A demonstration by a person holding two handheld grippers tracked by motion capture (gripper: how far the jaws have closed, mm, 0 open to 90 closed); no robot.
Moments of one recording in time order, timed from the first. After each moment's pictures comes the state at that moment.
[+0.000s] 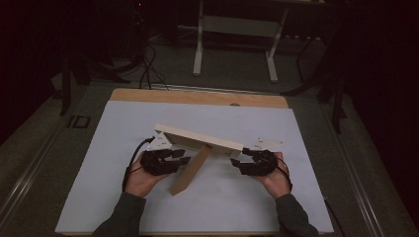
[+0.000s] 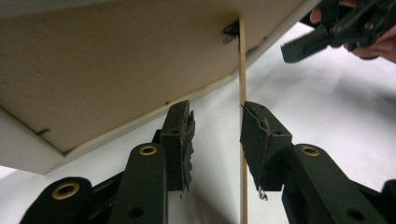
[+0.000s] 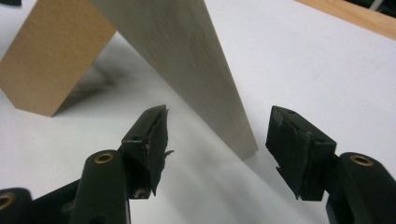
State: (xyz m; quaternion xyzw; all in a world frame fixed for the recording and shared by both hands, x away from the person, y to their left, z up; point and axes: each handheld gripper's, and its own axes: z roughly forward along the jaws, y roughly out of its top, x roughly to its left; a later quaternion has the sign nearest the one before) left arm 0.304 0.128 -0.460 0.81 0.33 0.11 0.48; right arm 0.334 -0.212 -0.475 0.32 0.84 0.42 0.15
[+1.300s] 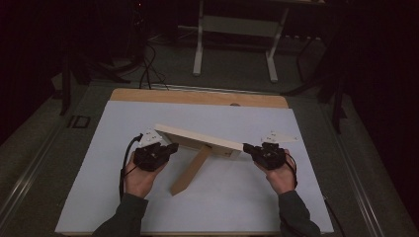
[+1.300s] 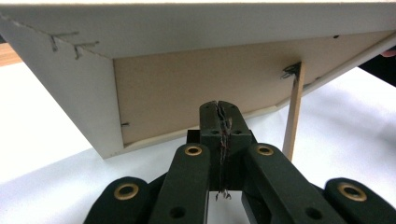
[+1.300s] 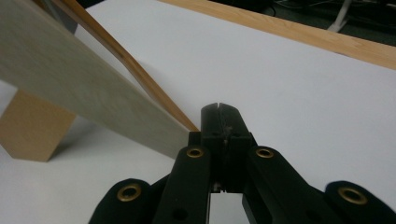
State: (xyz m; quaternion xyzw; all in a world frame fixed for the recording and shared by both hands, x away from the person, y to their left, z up) left arm 0.301 0.137 -0.449 0.75 0.42 0.17 0.48; right arm 0.338 -0.227 -0.454 0.37 0.79 0.46 0.16
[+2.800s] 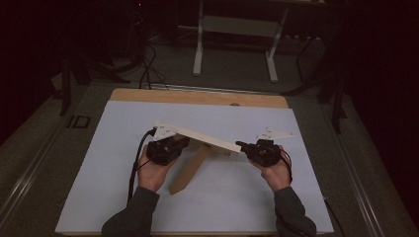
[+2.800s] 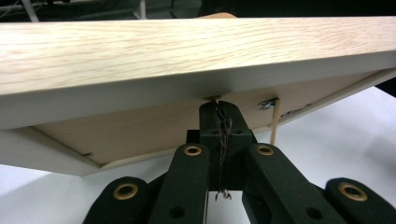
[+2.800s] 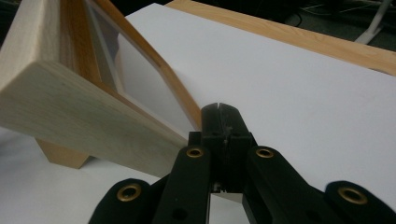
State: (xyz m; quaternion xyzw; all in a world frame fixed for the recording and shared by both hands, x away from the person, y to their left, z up) left arm 0.315 0.105 -0.438 0.76 0.41 0.17 0.48; right arm 0.343 -0.214 -0.447 0.34 0.80 0.48 0.13
